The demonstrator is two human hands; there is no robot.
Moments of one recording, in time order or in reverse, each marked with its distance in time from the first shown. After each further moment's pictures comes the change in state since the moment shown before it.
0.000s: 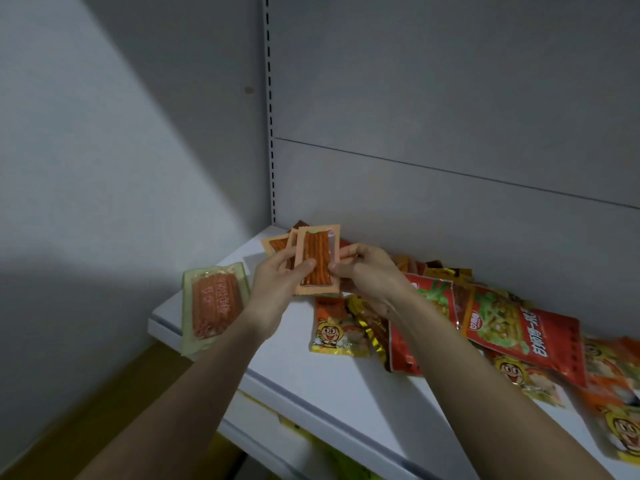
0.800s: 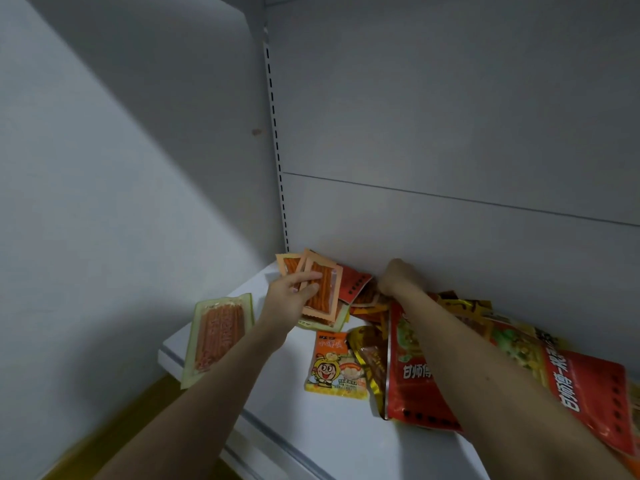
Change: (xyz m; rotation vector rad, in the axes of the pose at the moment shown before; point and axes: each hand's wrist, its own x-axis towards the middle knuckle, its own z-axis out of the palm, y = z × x) left_hand 0.041 -0.007 0.019 0.295 0.103 0.083; right_hand 0.116 0.020 -0.073 -1.003 0.258 0.109
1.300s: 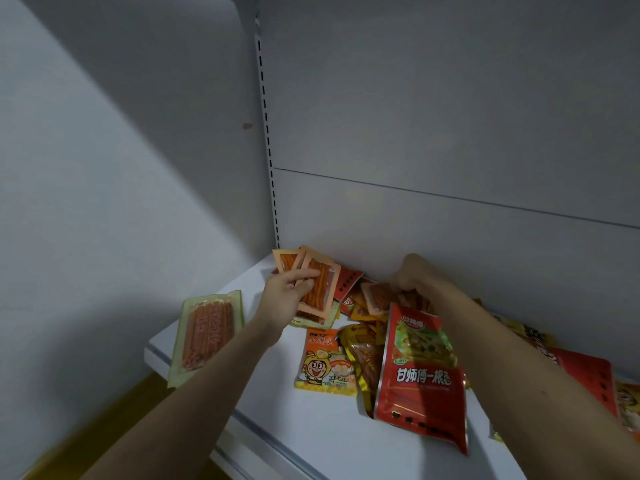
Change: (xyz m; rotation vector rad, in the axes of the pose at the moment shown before) left_hand 0.007 -0.005 0.007 -0.005 -0.048 -0.021; right_hand -0.015 0.023 -0.042 0.016 -0.129 0.025
